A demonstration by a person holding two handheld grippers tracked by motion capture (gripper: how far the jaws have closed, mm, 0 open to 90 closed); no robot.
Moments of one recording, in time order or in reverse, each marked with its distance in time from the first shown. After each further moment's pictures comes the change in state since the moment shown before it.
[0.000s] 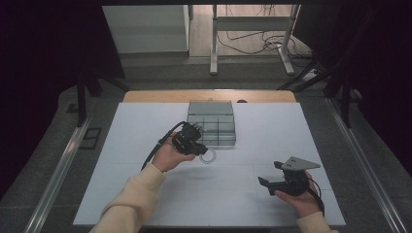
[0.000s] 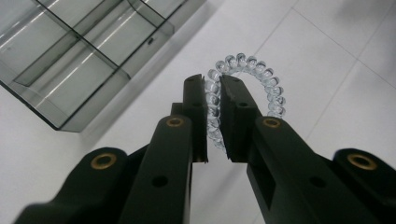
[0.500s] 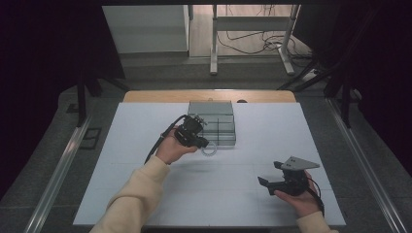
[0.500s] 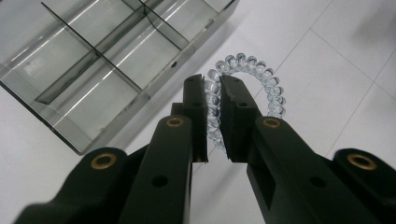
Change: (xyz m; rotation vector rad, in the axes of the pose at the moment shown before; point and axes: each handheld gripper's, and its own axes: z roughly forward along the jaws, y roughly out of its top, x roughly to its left) left arm 0.017 0.017 0.007 -0.006 0.008 -0.033; right arm 0.000 0.000 0.001 0.005 -0.001 0.000
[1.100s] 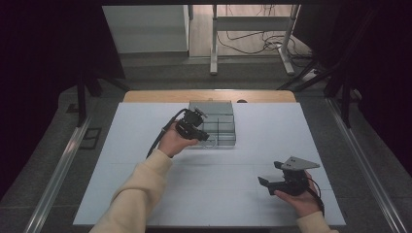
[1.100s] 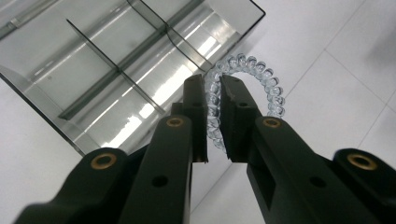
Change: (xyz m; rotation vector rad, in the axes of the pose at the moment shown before) left arm 0.015 0.015 0.002 -0.004 0.011 -0.028; right arm 0.000 0.000 0.000 0.002 -0.002 -0.002
